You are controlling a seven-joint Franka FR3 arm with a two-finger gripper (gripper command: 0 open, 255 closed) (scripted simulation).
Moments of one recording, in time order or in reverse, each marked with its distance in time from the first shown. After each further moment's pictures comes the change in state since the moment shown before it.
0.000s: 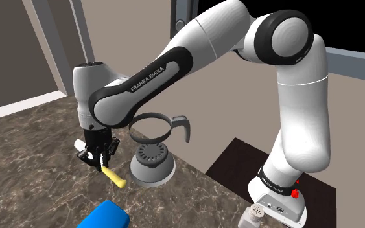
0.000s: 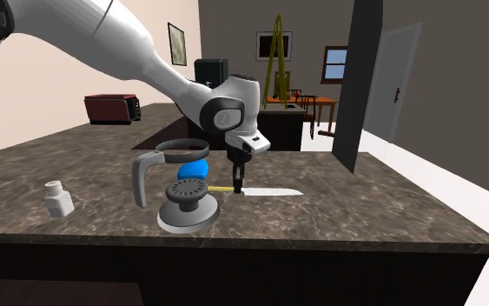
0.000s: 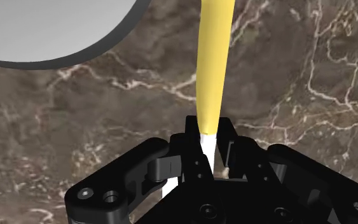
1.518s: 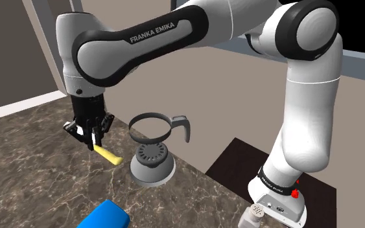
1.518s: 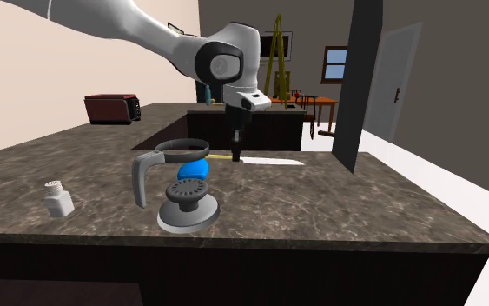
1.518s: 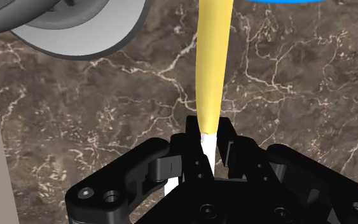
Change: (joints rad) arm -0.023 -0.118 0.035 0.131 0.060 -0.240 -0.007
